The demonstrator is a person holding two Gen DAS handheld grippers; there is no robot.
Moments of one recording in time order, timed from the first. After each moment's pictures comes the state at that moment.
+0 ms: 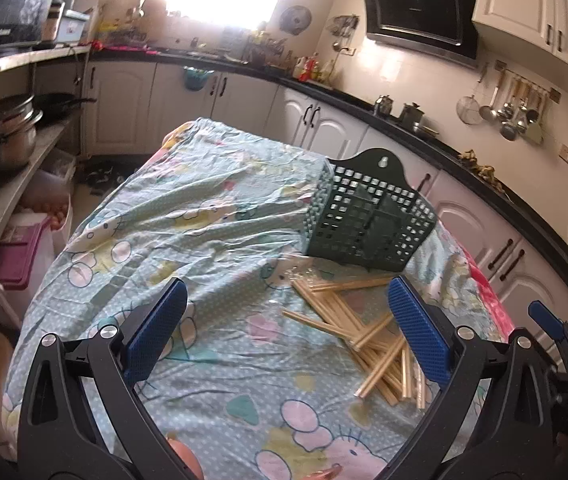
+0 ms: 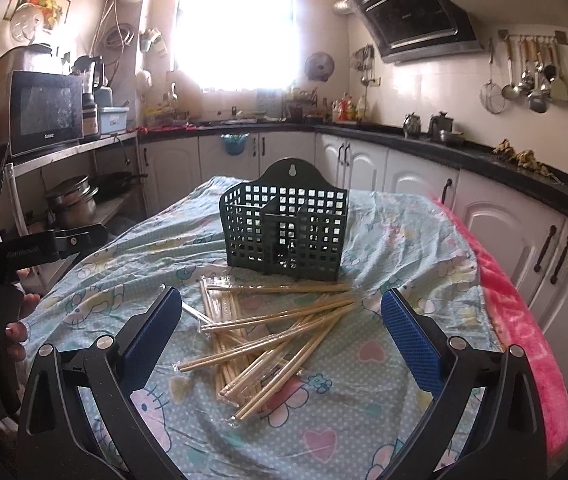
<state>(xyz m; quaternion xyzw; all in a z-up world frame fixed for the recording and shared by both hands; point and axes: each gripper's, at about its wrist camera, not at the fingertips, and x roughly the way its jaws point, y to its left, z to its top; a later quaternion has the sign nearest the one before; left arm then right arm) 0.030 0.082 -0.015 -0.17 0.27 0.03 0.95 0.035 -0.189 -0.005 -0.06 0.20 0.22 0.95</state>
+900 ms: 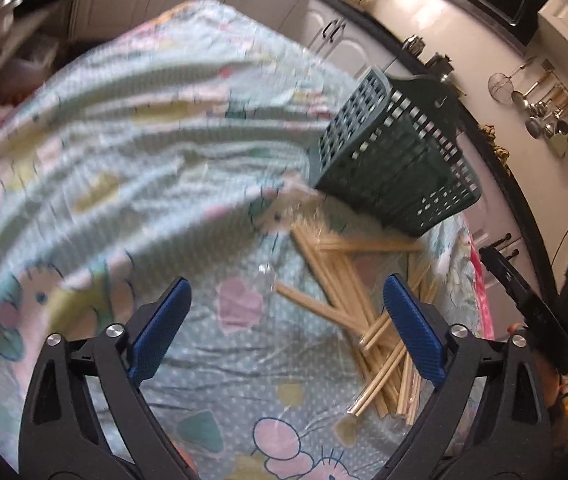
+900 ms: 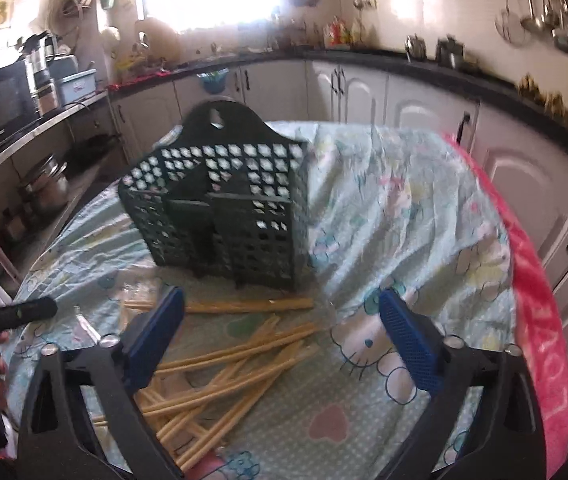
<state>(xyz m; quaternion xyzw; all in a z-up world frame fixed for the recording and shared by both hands) 0.114 0.098 -0.082 -0.29 0.42 -0.02 0.86 0.199 -0.200 -0.033 -0.04 0.35 0.22 0.91</state>
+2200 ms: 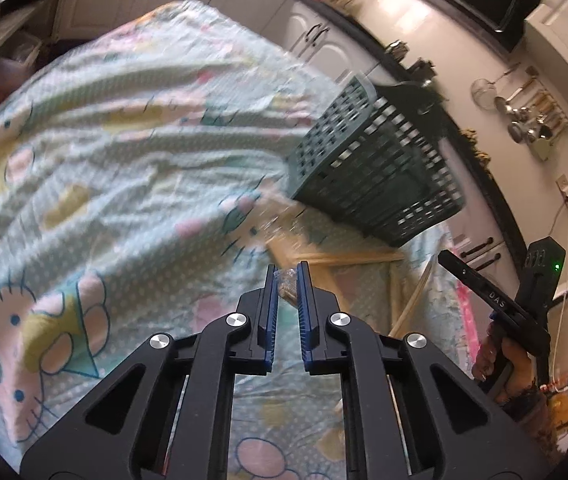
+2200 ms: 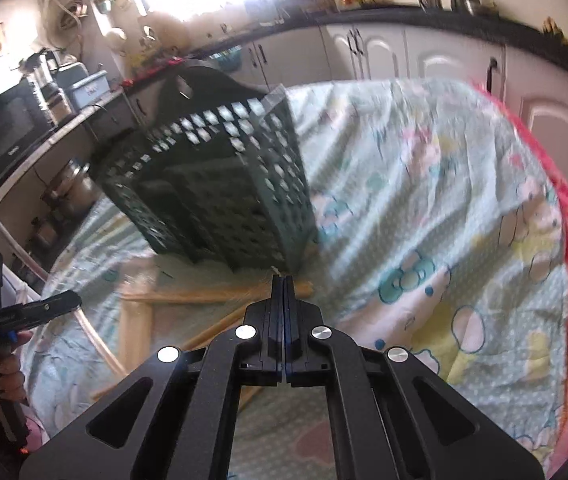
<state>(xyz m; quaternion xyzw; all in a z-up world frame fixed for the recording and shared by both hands) 0.123 0.095 -0.071 -0.29 0.39 -0.05 0.87 0.230 -0.217 -0.051 0.01 0.39 0.29 0.87</state>
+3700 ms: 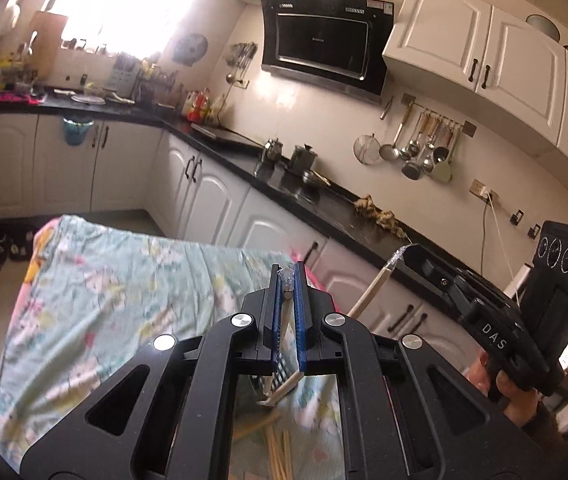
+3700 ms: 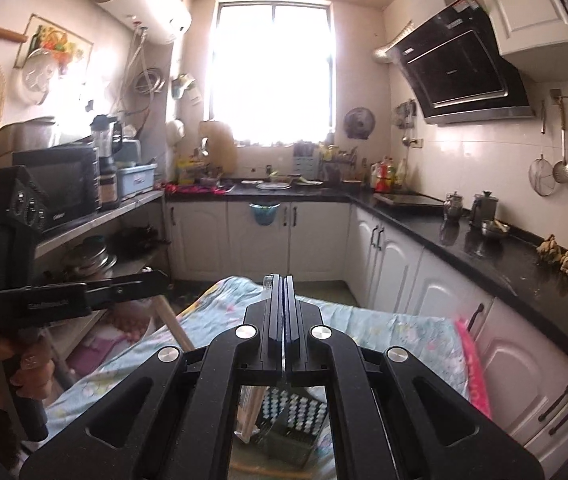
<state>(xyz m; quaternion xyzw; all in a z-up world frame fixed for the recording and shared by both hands) 0.184 0.043 0.171 -0.17 0.19 -0.16 0.95 0.196 -0.182 0.196 -0.06 0.12 0.30 0.94</state>
